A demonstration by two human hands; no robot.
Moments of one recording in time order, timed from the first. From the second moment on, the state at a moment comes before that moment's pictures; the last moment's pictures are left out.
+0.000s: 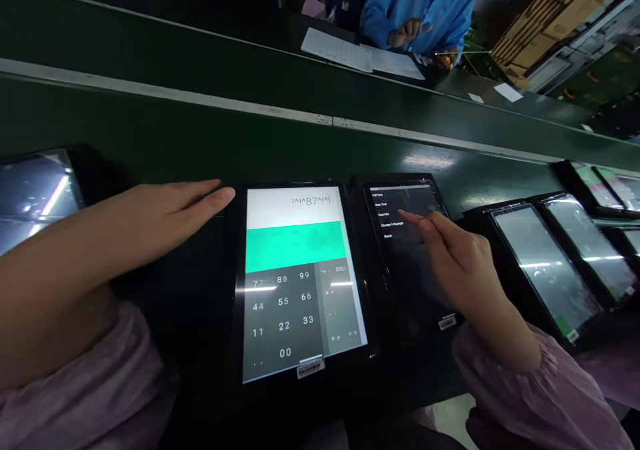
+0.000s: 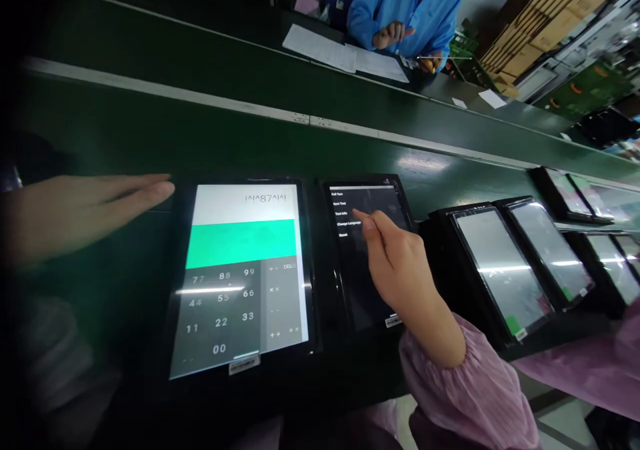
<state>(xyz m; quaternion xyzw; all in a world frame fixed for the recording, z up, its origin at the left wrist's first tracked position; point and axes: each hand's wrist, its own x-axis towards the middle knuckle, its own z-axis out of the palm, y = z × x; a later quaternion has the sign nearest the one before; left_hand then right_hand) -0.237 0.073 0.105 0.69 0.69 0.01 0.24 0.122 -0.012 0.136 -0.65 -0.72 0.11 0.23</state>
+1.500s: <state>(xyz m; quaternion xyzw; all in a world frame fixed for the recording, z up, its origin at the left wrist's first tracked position) -0.243 0.075 0.105 0.66 0.71 -0.04 0.22 0.170 -0.066 0.137 -0.55 -0.81 0.06 0.20</state>
